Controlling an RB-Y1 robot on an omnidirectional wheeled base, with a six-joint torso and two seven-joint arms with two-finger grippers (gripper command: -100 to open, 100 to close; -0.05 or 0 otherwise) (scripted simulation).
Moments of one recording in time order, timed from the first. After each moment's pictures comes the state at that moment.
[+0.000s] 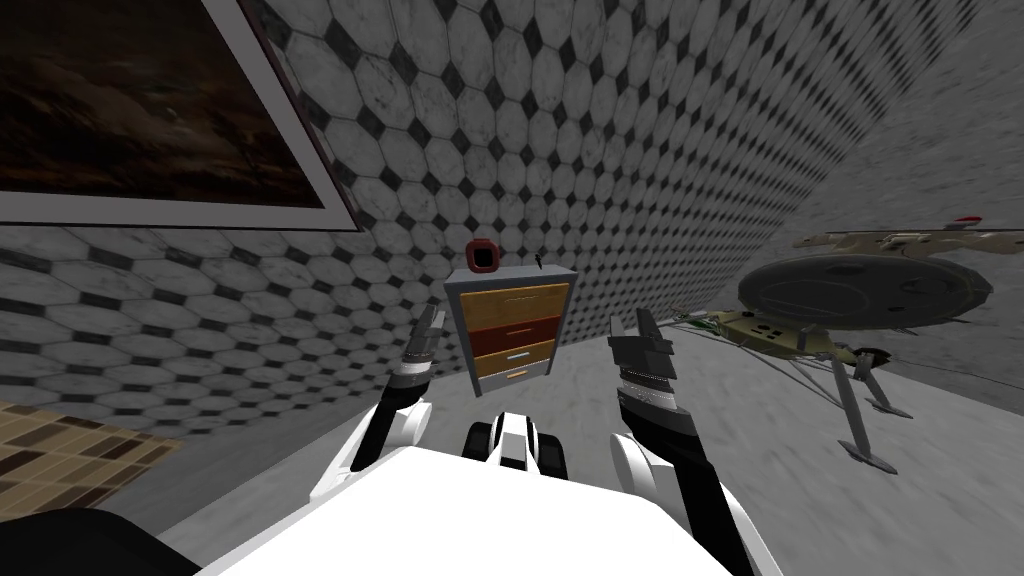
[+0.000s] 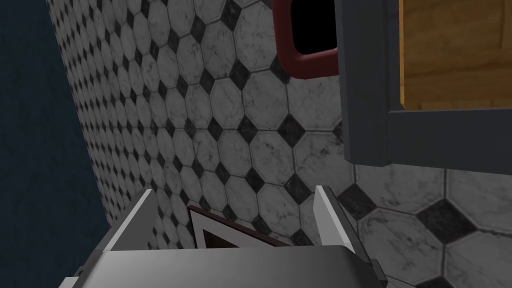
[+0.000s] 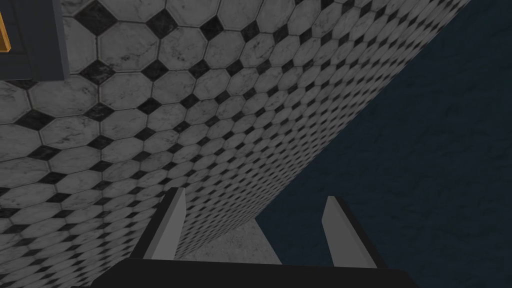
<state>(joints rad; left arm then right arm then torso) 0.49 0.09 0.04 -2.17 -0.05 -0.59 -0.12 0.54 0.03 0.03 -2.40 0.12 -0.38 -0.12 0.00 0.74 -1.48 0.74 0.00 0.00</state>
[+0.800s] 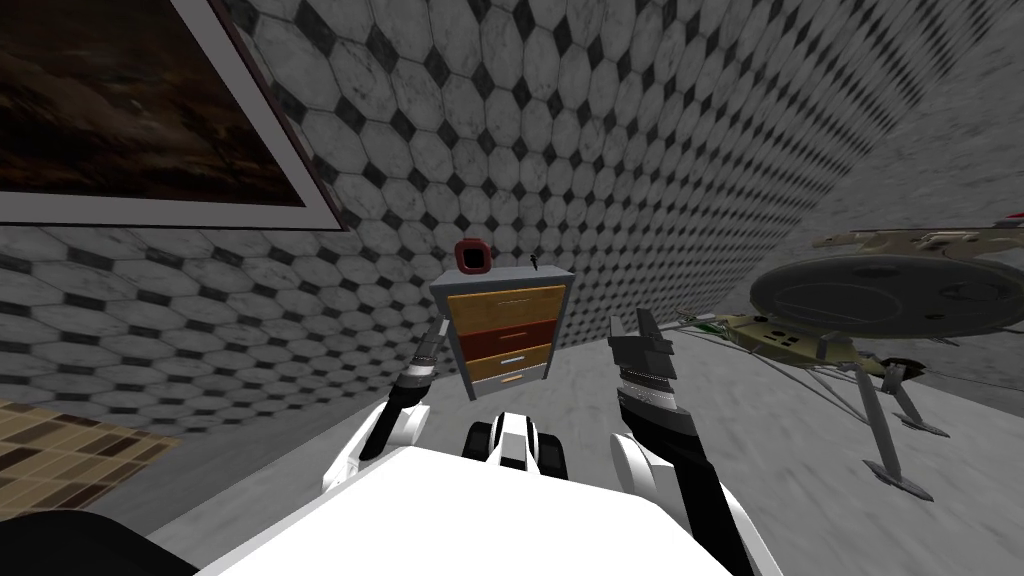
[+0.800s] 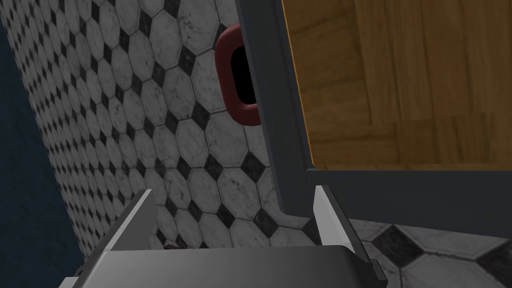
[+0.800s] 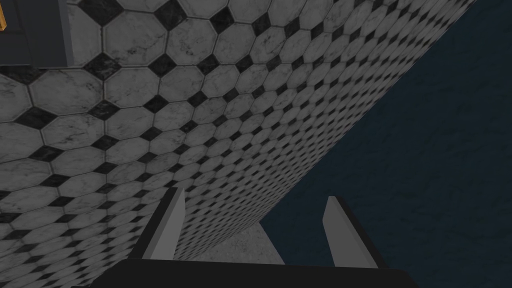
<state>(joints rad) 0.44 0.18 0.05 -1.98 -0.05 -0.63 -0.13 0.54 0.03 0.03 -2.40 0.12 -0.38 -0.12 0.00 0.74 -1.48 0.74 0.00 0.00</state>
